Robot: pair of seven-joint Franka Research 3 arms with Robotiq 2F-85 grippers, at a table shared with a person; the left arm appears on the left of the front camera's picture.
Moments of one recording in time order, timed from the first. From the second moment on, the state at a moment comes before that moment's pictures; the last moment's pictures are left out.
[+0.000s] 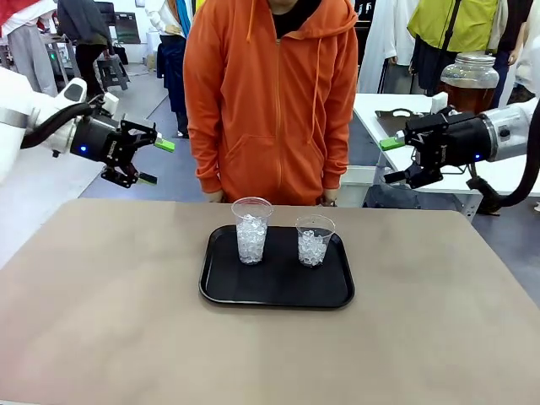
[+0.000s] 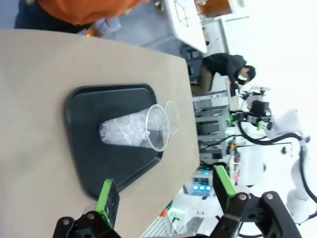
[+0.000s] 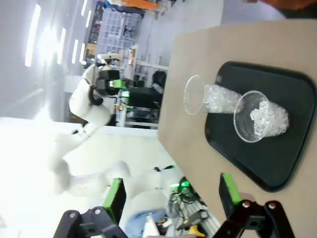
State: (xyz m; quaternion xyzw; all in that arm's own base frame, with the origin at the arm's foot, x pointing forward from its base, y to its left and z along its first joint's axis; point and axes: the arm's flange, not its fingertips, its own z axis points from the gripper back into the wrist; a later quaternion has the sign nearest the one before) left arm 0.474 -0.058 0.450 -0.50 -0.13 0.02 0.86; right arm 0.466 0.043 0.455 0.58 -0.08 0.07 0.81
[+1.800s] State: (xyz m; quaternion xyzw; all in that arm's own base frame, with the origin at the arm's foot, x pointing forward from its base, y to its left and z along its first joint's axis) left arm 0.519 -0.046 0.384 -0.64 -0.05 -0.07 0.76; right arm 0.528 0.017 0.383 0.66 0.02 0.04 0.75
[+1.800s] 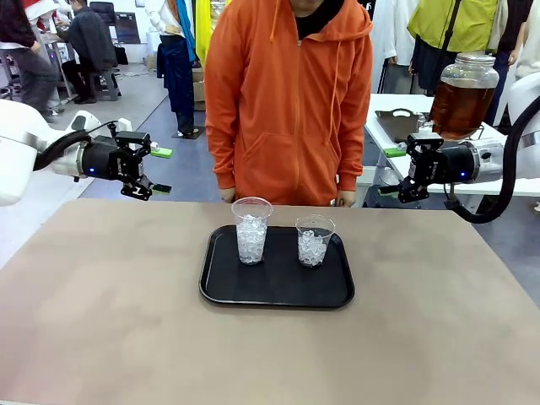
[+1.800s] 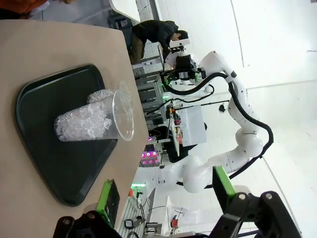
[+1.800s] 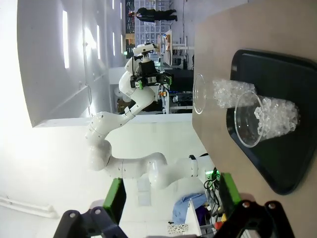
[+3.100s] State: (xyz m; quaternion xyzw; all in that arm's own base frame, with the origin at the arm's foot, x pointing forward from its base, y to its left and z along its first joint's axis) left arm 0.519 -0.046 0.384 -0.64 -0.05 -0.07 0.76; right arm 0.528 0.017 0.383 0.66 0.02 0.04 0.75
